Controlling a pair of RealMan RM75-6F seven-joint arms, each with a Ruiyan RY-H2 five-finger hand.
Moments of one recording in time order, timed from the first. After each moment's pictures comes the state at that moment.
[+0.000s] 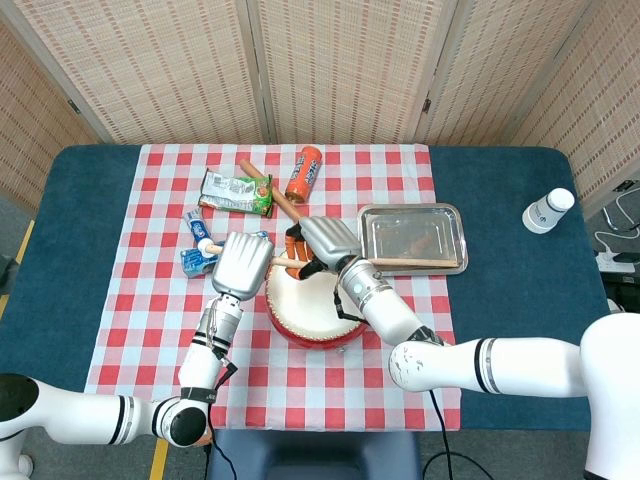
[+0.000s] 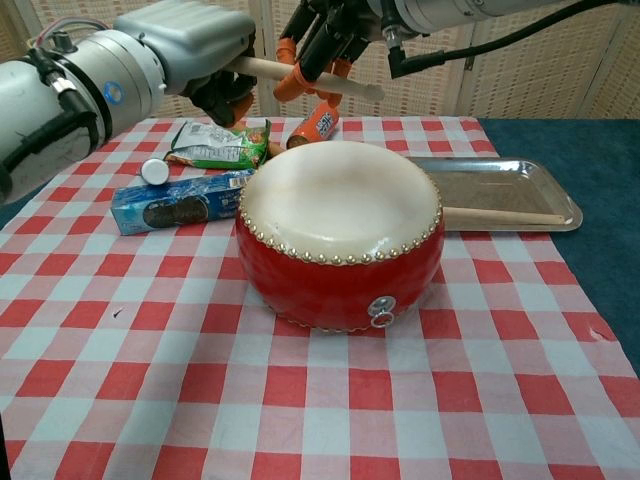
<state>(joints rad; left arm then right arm) -1.02 -1.59 -0.28 -1.75 0.76 1.37 1.01 1.37 -1.28 0.26 -1.76 -0.26 0.86 -0.24</state>
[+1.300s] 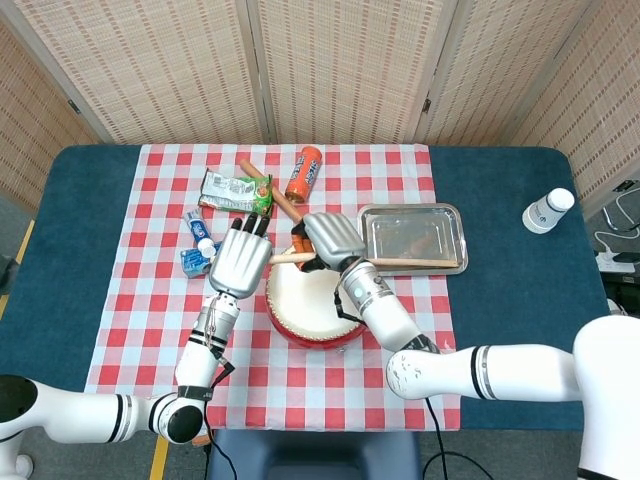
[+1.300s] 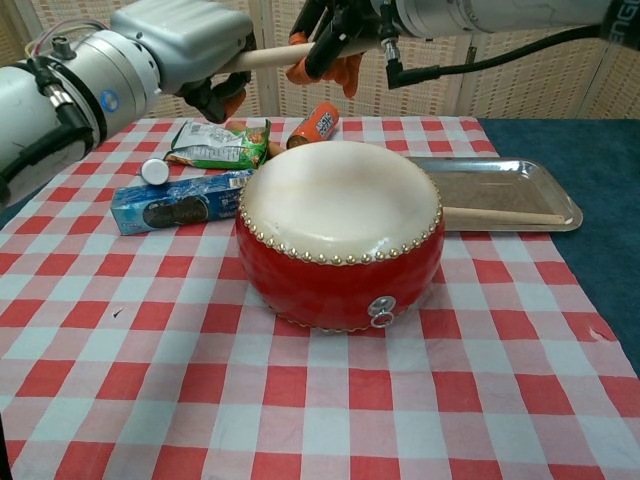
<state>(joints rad) -1.01 -1.58 -0.26 -1.70 0.83 1.37 1.06 1.30 -1.35 0.31 -1.77 -0.32 0.97 -0.35</state>
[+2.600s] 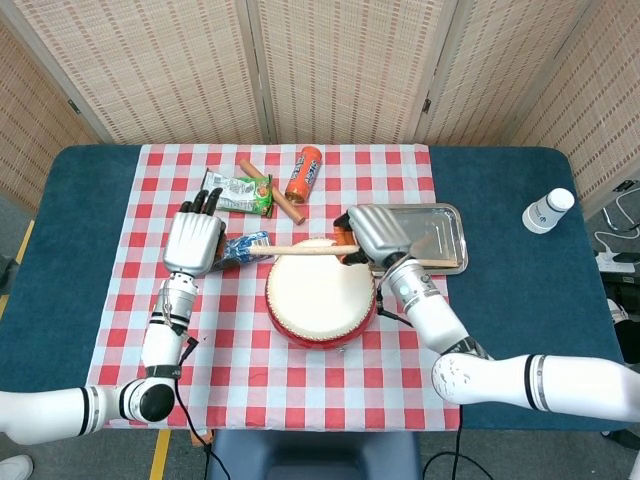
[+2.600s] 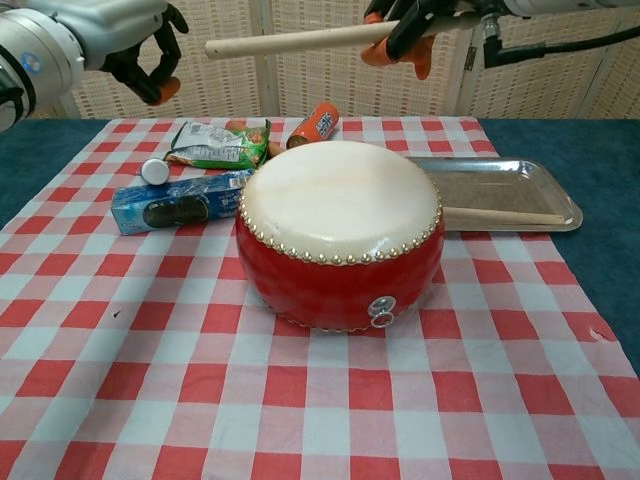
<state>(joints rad) -0.91 -1.46 -0.31 -1.66 0.76 1.31 0.85 1.14 -1.20 0.31 -1.87 -0.42 0.97 -0.33</state>
